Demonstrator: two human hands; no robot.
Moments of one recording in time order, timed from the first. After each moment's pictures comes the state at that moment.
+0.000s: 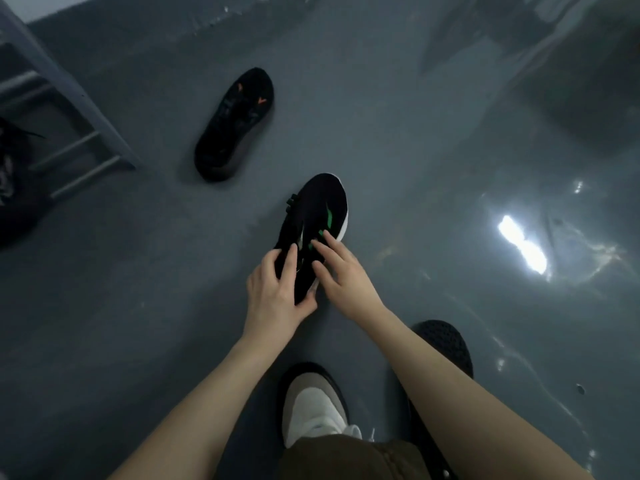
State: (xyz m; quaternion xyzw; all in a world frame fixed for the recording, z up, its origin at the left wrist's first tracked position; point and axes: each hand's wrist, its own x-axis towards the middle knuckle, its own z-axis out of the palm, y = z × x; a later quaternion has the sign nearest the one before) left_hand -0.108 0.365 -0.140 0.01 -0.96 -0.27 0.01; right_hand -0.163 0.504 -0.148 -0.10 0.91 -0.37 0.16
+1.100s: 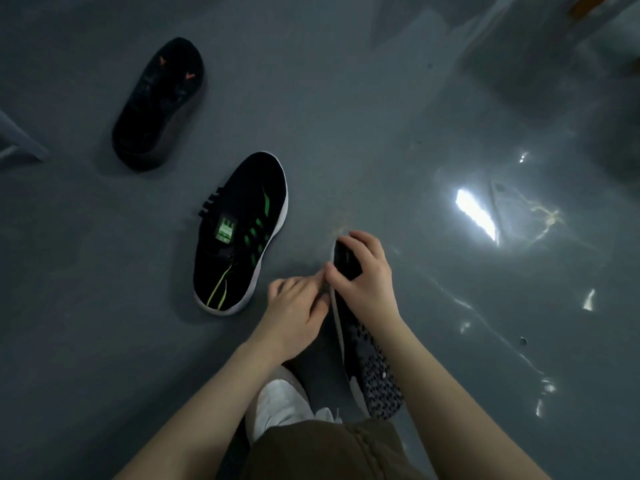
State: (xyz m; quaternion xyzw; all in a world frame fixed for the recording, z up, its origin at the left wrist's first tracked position) left_hand -0.098 0.440 -0.143 -0.13 -0.91 -0.38 -0.14; right_hand -0.127 0.581 -0.122 0.05 0.92 -0.40 -0.01
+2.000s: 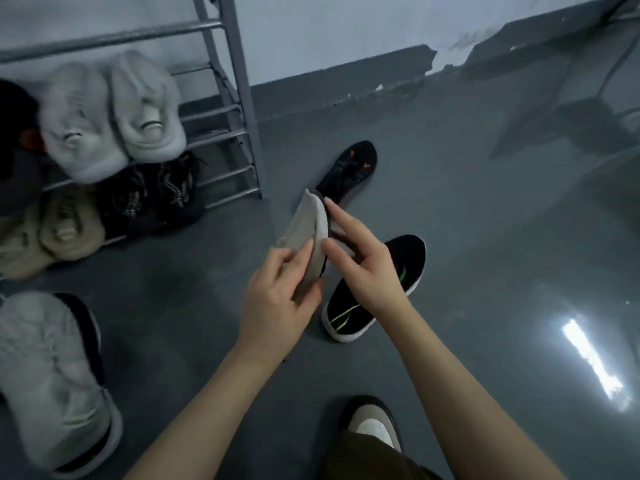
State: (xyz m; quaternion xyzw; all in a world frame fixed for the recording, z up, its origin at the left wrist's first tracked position) left_hand -0.070 0.254 -0.021 0.04 -0.90 -0.35 0.26; right_hand -0.161 0.374 -0.002 -0.27 0.73 -0.62 0.12
